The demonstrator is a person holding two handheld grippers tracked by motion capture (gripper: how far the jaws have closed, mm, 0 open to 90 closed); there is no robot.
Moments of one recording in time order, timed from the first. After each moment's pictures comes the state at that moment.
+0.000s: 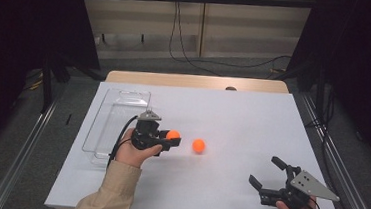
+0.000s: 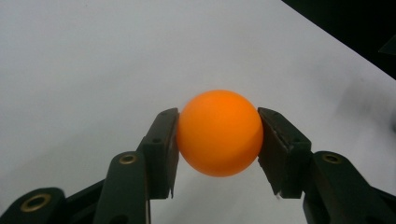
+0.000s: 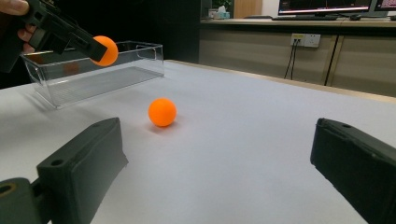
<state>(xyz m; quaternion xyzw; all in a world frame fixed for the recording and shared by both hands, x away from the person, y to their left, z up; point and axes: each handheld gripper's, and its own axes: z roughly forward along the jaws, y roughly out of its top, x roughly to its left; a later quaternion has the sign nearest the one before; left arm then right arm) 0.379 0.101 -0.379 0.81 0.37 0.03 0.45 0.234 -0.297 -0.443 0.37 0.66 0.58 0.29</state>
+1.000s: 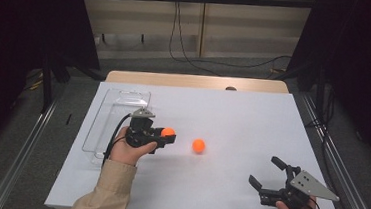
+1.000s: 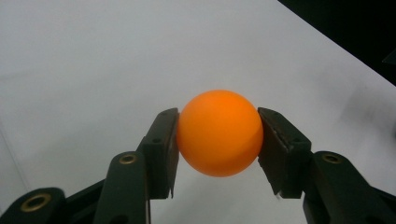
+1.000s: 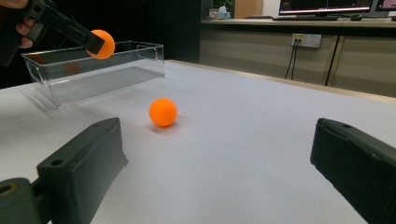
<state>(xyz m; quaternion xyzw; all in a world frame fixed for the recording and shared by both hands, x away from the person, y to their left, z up) 0.381 0.115 -0.373 0.81 0.38 0.03 0.45 0.234 -0.297 -0.443 0.37 0.66 0.58 0.29</state>
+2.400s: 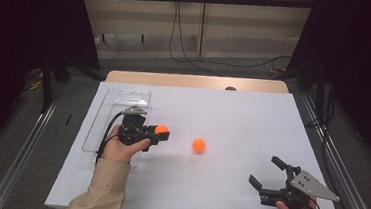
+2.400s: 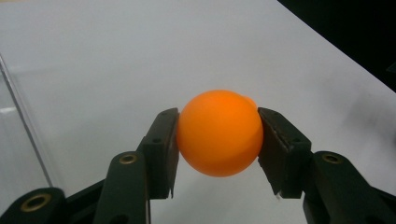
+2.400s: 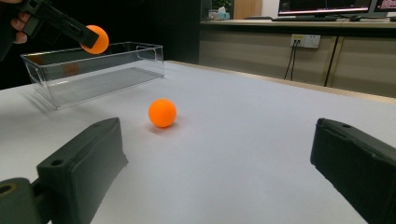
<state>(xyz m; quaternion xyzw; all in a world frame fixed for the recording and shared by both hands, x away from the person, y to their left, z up) 0.383 0.132 -0.366 0.79 0.40 0.03 0.45 0.234 -0.297 -0.443 0.37 0.66 0.58 0.29</state>
